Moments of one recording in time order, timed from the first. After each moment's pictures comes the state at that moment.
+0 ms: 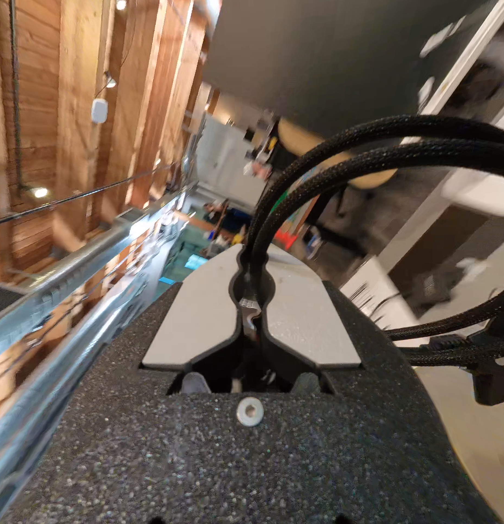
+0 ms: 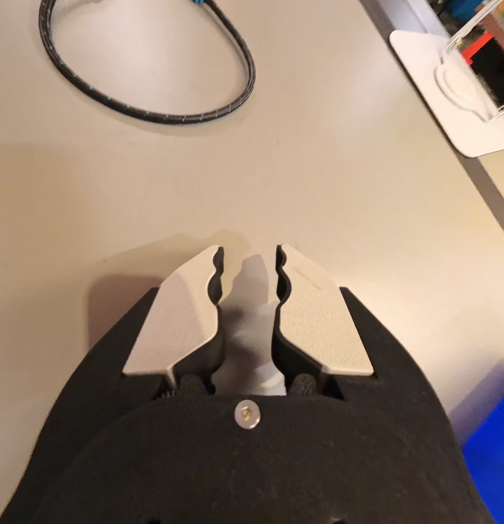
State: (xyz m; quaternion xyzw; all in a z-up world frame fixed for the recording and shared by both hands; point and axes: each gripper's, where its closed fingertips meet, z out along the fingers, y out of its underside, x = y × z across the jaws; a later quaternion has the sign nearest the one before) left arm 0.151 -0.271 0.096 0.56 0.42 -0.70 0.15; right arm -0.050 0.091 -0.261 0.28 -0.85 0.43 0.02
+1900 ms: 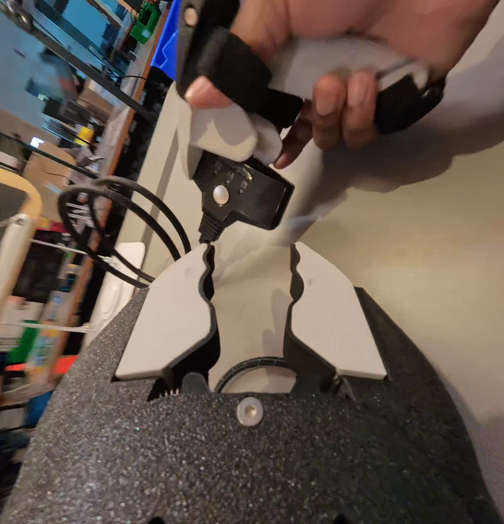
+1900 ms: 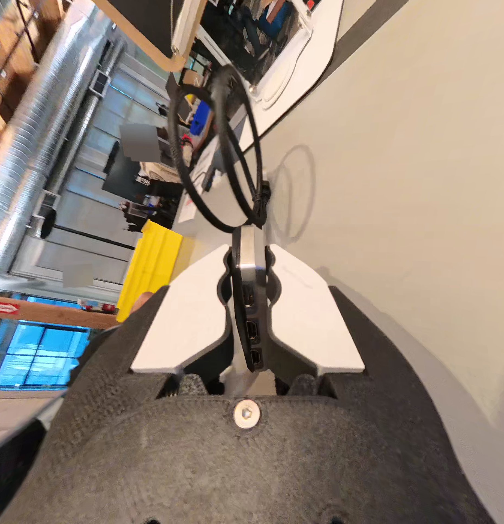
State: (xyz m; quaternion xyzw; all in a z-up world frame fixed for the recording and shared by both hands) left arm -0.033 0.037 -0.231 0.78 0.35 -0.50 -0.18; right arm -0.115 0.011 -0.218 -0.34 -0.72 0.51 -0.33
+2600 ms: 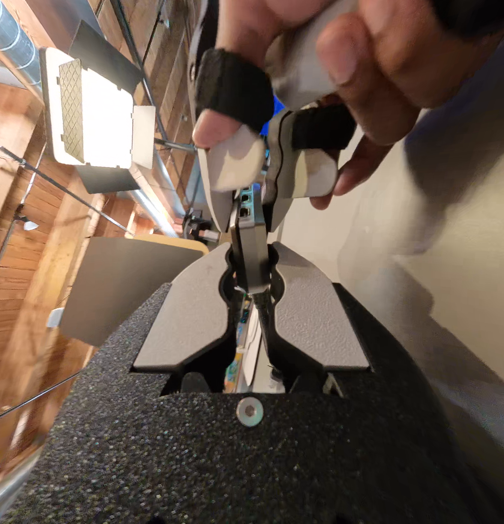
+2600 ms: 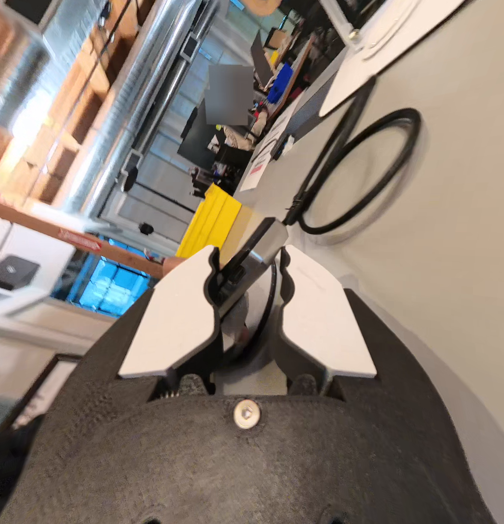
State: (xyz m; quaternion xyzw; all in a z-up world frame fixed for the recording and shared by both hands) left arm -0.041 0.028 -0.201 0.68 0.15 -0.72 -0.02; right arm -0.064 0.011 -0.200 -0.24 -0.69 0.53 -0.44
